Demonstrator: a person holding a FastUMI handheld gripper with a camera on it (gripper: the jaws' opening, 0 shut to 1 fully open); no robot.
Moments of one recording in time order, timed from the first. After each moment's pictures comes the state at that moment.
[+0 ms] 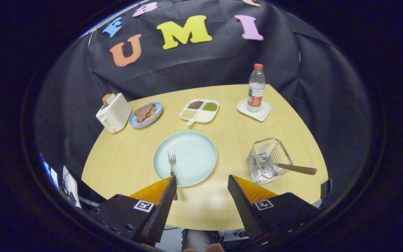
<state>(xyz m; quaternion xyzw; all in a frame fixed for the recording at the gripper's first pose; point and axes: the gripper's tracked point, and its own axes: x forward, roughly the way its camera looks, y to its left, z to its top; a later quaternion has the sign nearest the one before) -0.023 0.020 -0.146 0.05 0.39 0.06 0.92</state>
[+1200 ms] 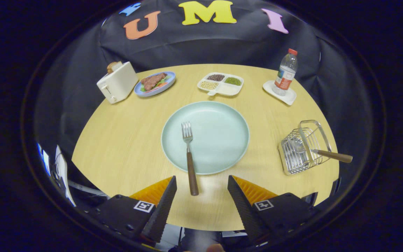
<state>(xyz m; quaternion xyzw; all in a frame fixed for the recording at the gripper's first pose) -0.033 0.080 -0.225 -0.01 0.47 0.09 0.88</state>
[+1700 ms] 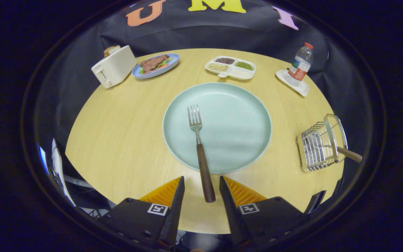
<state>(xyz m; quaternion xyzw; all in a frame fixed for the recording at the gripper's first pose) -0.025 0.101 -0.261 -0.04 0.52 0.08 0.85</state>
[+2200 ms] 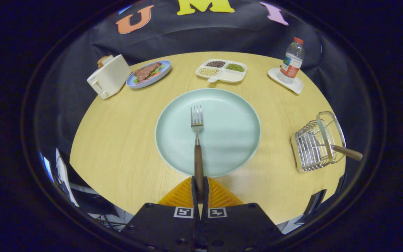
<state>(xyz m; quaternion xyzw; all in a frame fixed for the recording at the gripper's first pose) -0.015 0.082 -0.244 0.01 0.50 0.08 0.86</state>
